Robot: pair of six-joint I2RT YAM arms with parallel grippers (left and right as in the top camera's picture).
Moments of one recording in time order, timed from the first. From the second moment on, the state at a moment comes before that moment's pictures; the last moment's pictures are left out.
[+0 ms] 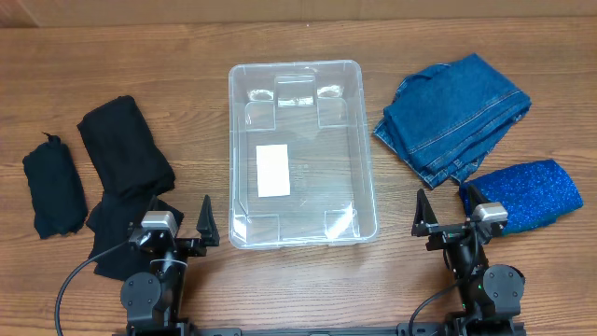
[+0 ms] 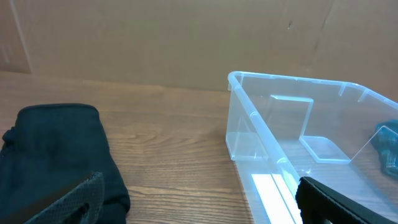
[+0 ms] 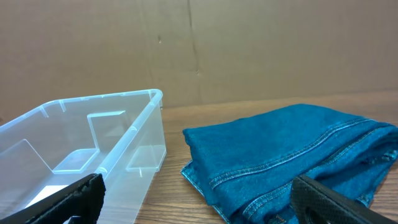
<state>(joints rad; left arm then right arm) 0.08 0.02 0.01 -0.06 0.14 -0.13 0.04 0.01 0.02 -0.03 -0.11 0.15</state>
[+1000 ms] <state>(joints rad) 0.08 0.02 0.04 -0.08 0.15 -0.23 0.04 0.08 0.04 -0.07 -0.09 0.32</state>
